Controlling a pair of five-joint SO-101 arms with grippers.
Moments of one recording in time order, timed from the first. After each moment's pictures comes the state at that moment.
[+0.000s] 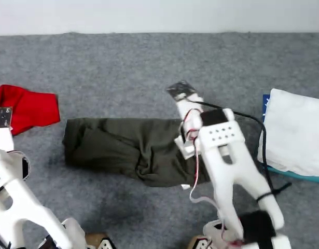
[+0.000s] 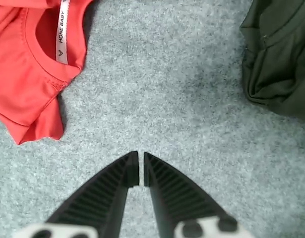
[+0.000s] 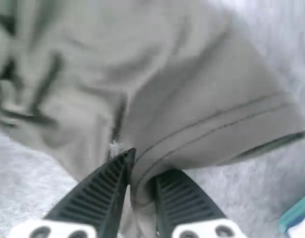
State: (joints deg) left arm -47.8 -30.1 39.3 77.5 -27.6; right arm -19.8 -15.6 27.2 73.6 14.7
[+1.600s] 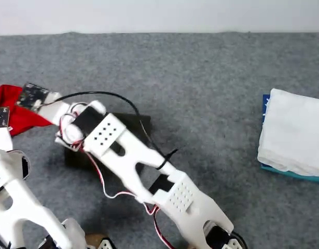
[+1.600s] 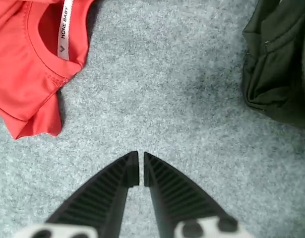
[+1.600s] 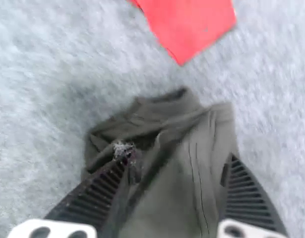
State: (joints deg) left arm -47.8 -30.1 39.3 77.5 -25.0; right arm -56.7 45.7 -64.0 82.3 15.3
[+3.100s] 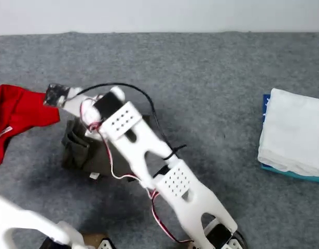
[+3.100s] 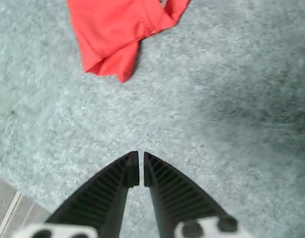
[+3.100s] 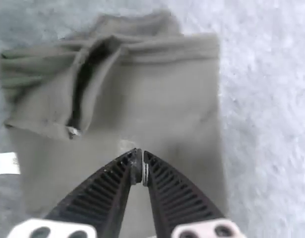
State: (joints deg) left arm -67.0 -30.1 33.3 81.5 -24.7; right arm -48.7 59.1 -81.5 99.9 29.8
